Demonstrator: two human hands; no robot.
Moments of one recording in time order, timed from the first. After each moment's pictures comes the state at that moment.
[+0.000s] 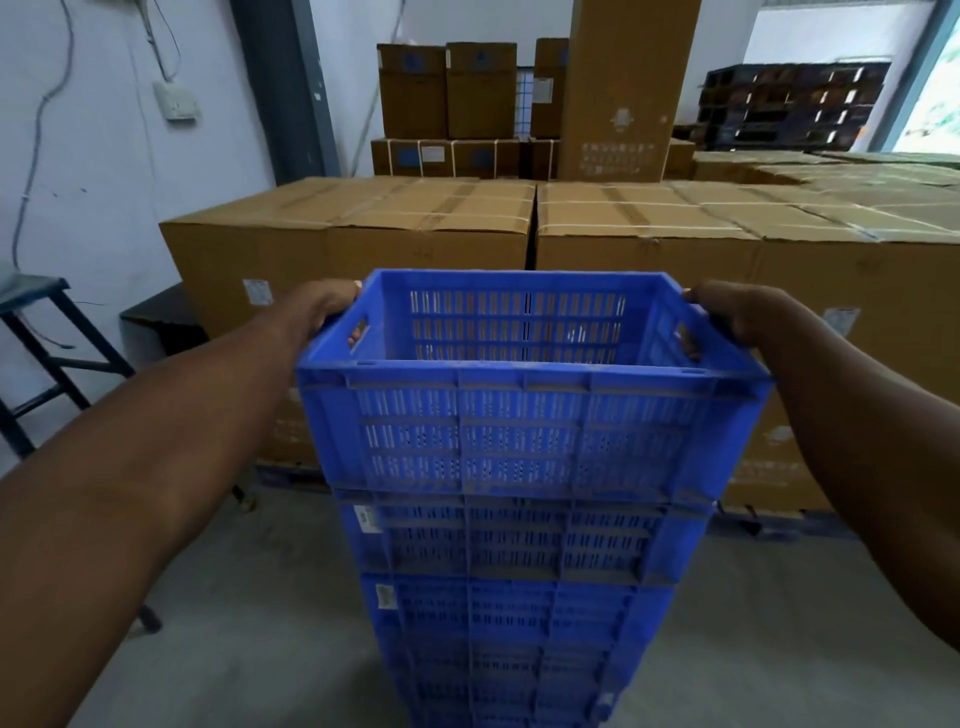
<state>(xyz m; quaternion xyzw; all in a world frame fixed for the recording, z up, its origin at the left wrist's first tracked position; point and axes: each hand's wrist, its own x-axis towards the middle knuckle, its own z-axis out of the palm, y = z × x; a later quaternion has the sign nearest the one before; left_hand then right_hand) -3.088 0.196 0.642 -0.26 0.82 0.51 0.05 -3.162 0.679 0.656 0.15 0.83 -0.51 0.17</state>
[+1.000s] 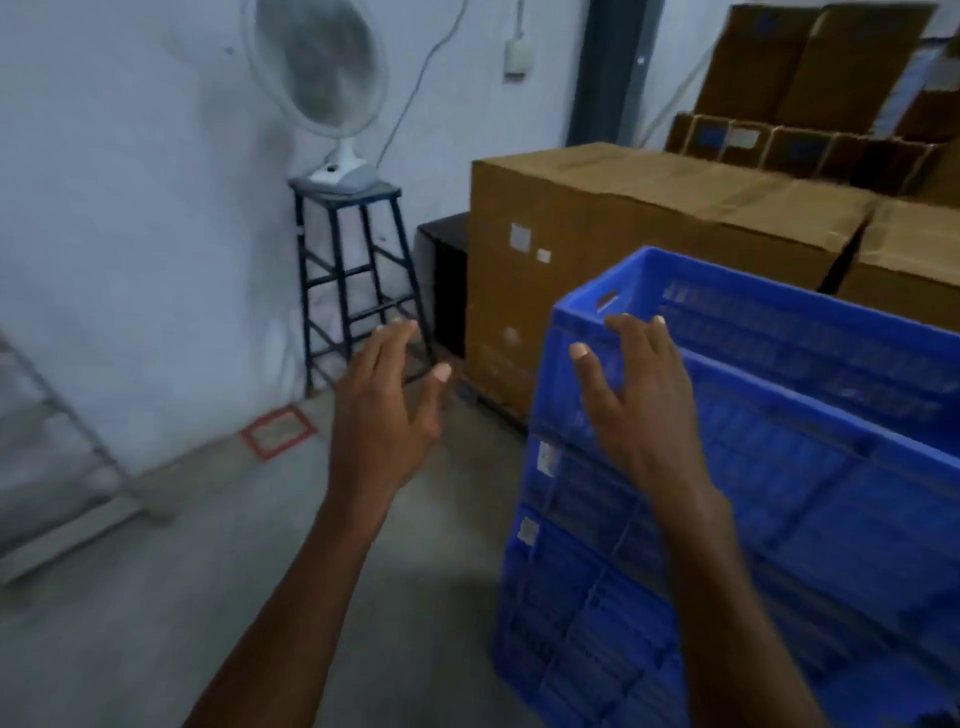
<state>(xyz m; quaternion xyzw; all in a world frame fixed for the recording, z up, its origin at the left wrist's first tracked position) -2.730 0.255 0.550 -0.30 0.82 0.16 -0.46 -2.902 0.424 0.600 -0.42 0.80 -0.40 -0.14</state>
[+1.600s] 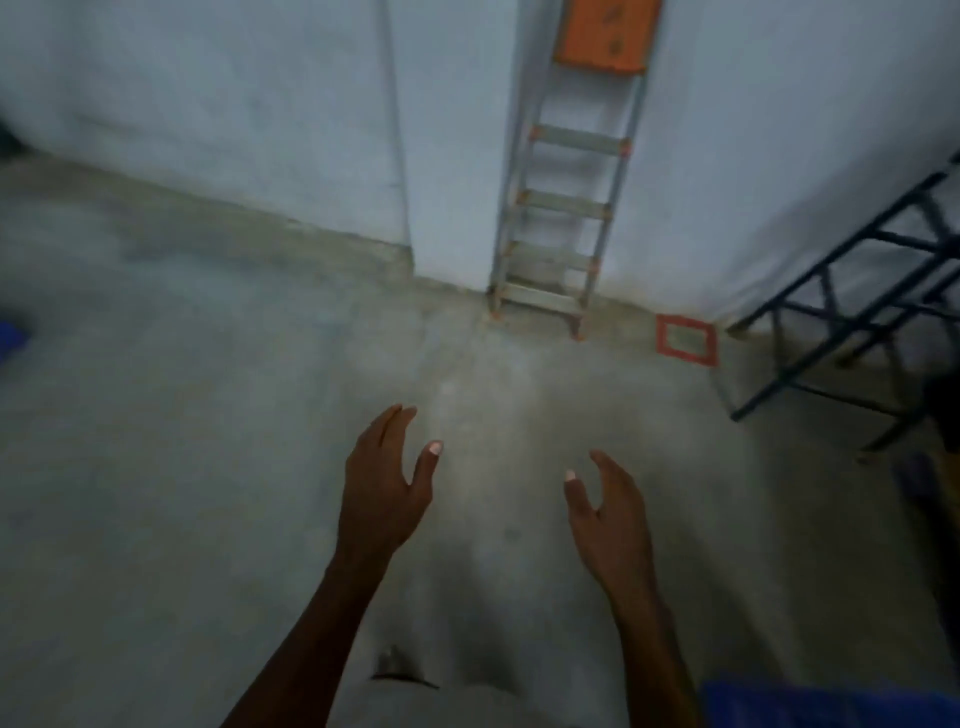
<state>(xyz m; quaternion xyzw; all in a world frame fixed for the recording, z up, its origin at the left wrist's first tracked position) -2.192 0.436 0.350 -0.78 0.50 0.09 -0.37 -2.438 0.359 0.342 -0.67 0.62 -0.24 0.32</state>
